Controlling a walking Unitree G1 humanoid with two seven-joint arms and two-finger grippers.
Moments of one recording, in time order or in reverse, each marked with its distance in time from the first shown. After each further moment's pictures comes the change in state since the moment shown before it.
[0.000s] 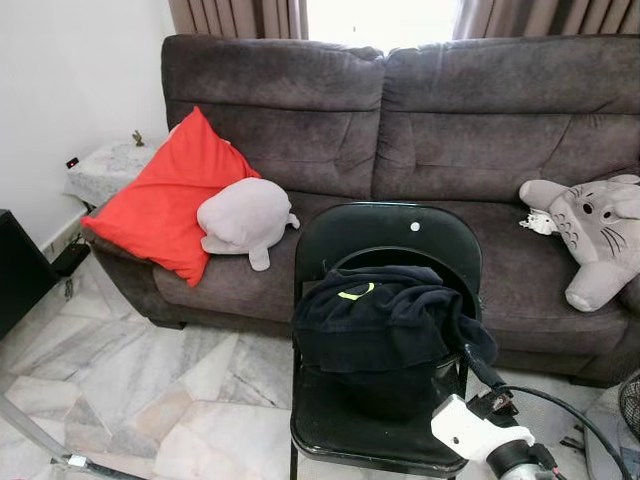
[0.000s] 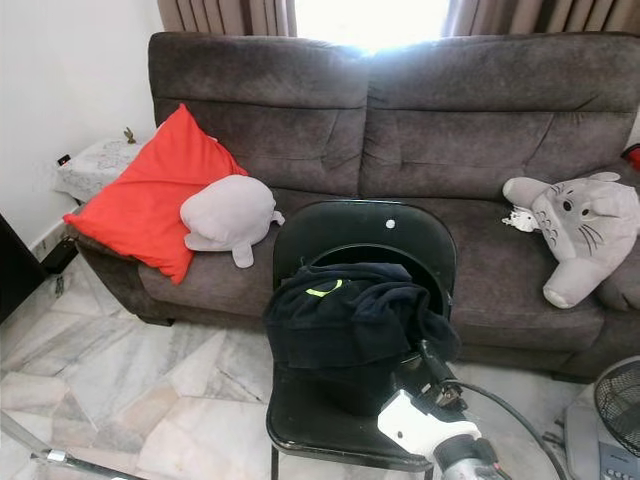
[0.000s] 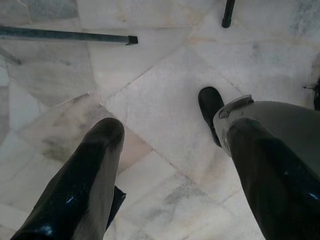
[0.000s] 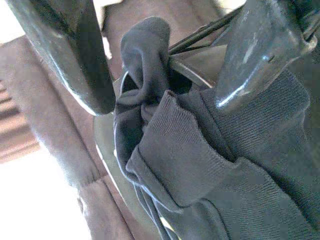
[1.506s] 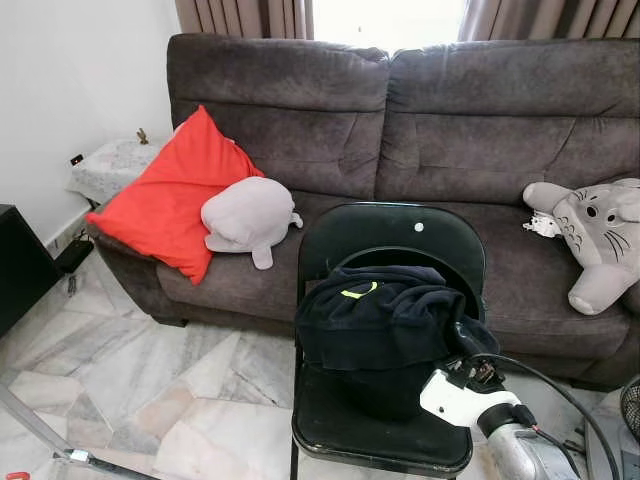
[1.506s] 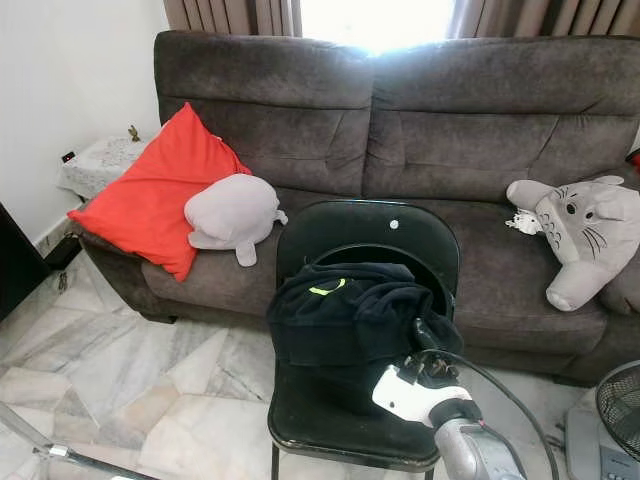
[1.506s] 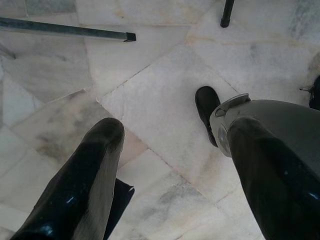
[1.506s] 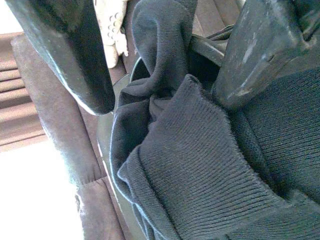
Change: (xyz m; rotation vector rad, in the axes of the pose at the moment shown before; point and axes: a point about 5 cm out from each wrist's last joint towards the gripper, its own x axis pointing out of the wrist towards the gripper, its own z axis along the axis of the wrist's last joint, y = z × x) left arm 0.000 -0.002 0.000 -0.013 -0.002 -0.002; right arm 0.043 -0.007 -0.014 -0.108 0.045 -0.015
